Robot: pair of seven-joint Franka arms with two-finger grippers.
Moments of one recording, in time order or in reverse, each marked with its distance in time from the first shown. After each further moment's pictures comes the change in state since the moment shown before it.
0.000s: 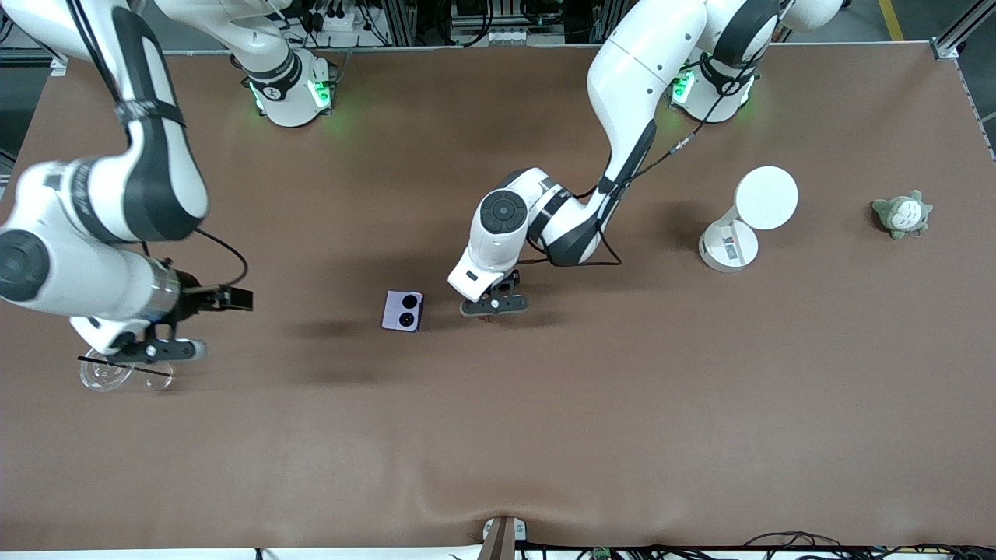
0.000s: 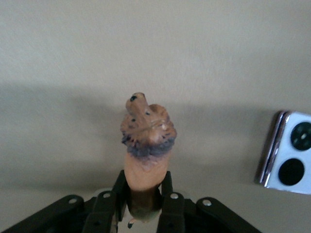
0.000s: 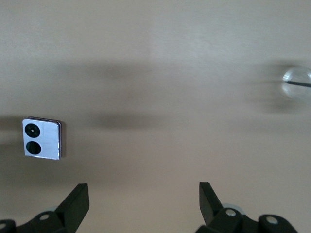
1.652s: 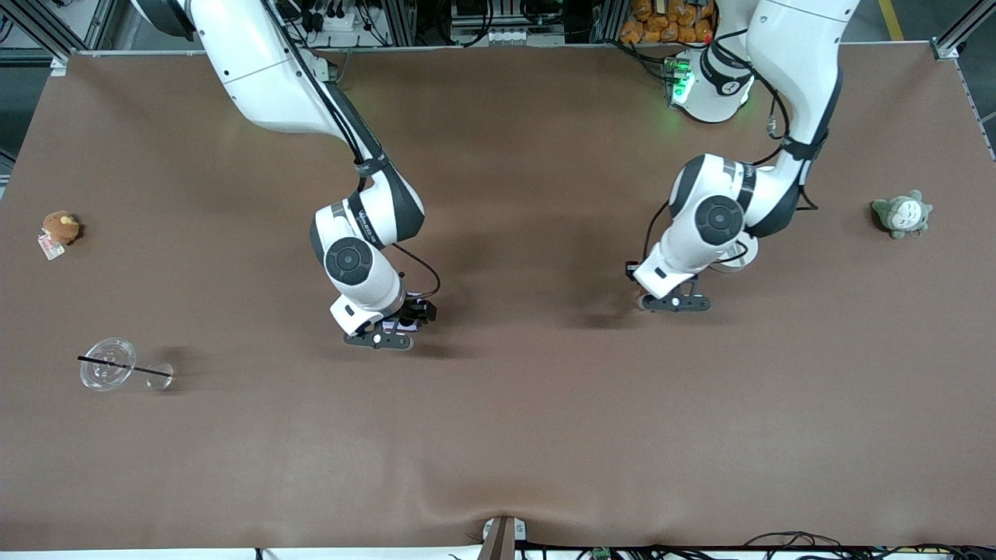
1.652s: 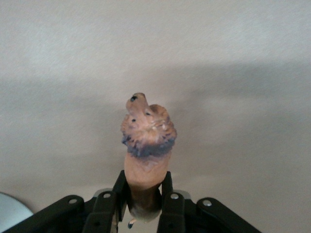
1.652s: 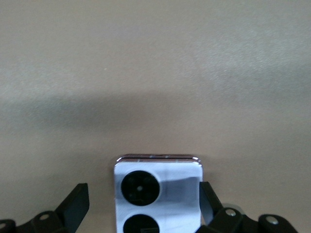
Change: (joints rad) left arm 0.421 -0.505 0.004 -0.816 0.004 0.101 0.587; right arm 0.381 0.251 -0.004 -0.207 0.062 0.609 0.472
